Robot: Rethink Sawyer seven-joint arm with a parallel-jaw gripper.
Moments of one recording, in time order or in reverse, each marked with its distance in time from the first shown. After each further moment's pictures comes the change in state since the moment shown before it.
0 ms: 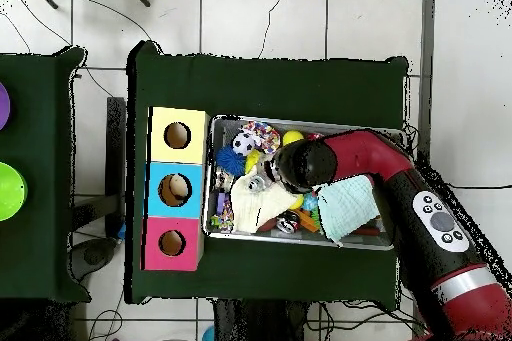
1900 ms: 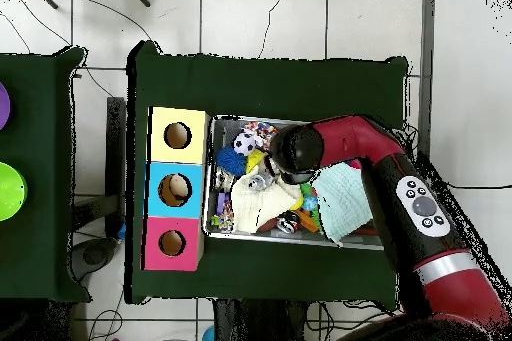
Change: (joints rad) arm 0.103 0.014 -0.073 -0.118 -0.022 0.136 0.000
